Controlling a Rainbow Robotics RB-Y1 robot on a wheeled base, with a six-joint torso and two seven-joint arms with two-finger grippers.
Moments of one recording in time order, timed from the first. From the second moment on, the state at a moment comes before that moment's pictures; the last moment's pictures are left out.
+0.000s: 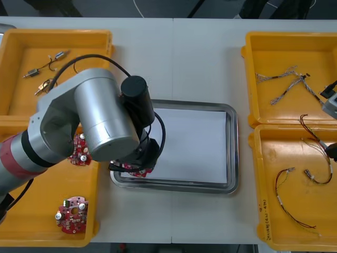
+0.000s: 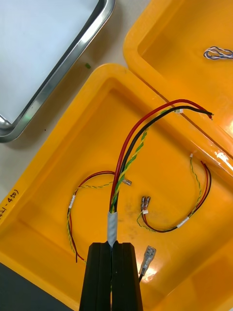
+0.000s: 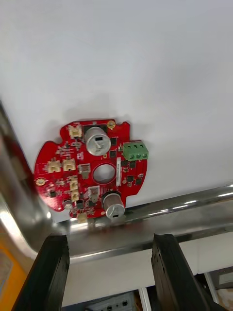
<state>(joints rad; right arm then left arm) -0.09 -0.88 -0.36 -2.45 -1.12 1.92 1.67 -0.72 0.58 -0.73 -2.06 0.73 1.82 -0.62</state>
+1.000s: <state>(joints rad) -0.56 -0.83 0.22 -2.45 -1.01 1.92 1.68 -0.72 0.73 -0.25 -1.95 0.84 1.91 -0.70</state>
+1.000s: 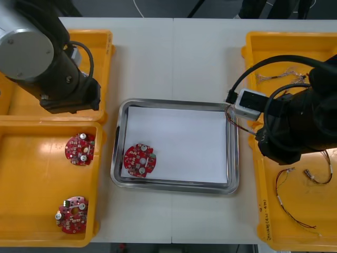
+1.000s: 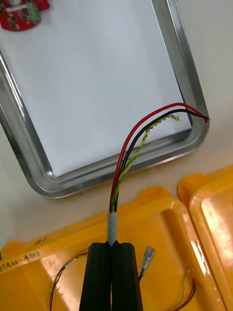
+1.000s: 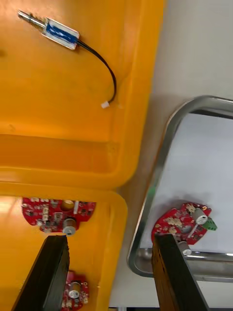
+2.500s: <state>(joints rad) -0.74 -0.63 0.81 -2.06 -0.64 1.61 1.93 -0.90 0.81 -0.13 -1.23 0.75 1.64 -1.38</state>
